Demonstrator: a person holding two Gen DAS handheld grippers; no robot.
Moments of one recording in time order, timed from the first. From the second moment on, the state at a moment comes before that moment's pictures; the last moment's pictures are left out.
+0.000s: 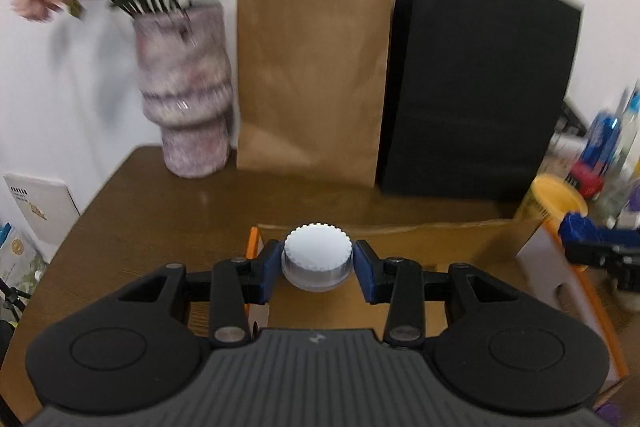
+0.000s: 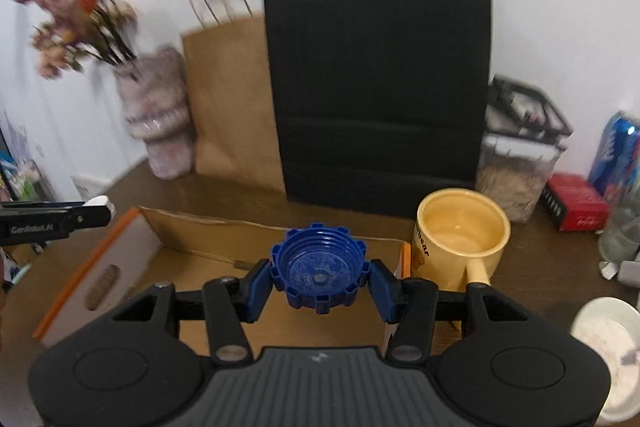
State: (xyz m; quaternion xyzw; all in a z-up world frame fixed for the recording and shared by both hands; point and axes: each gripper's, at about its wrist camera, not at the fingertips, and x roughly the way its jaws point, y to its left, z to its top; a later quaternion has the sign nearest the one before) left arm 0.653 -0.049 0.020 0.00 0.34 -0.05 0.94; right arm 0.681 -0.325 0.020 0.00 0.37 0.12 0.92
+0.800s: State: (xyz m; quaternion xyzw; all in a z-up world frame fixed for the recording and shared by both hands) left arm 0.724 -0.058 -0.040 0.05 0.51 -0.05 0.86; right arm 0.754 -0.278 -0.029 -0.08 0.51 0.12 0.85
